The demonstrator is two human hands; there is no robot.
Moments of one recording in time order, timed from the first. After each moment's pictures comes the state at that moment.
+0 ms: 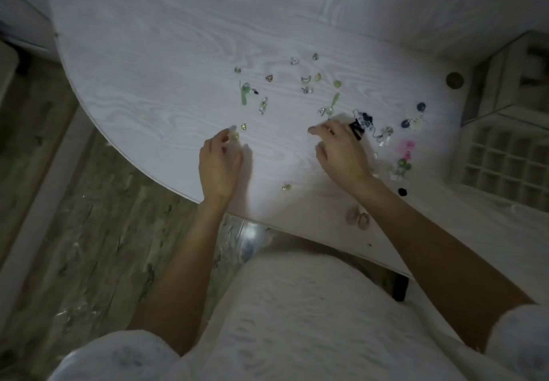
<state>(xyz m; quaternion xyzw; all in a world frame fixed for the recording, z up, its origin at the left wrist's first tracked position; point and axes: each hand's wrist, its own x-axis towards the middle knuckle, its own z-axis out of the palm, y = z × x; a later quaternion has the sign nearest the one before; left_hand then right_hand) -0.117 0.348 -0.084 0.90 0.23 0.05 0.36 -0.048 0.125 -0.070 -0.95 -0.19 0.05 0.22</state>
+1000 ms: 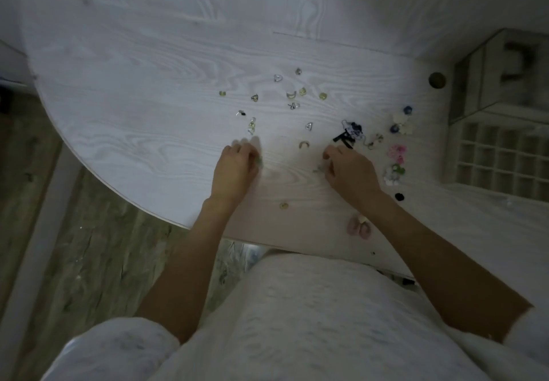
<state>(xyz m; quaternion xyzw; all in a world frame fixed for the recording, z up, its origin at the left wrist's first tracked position) -0.061 0.340 -0.092 0.97 0.00 -0.04 0.22 -0.051 0.104 -0.072 -0.97 -0.15 0.07 0.16</state>
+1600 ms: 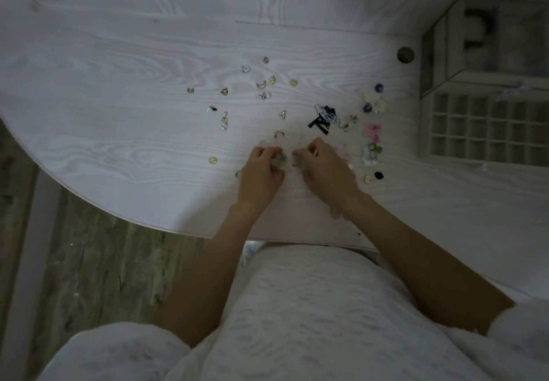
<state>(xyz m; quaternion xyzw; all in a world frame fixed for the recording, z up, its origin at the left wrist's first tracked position) -0.084 0.259 -0.084 0.92 0.02 -0.12 0.38 -0.081 0.104 -0.075 -0.96 -0.14 0.13 0.20</state>
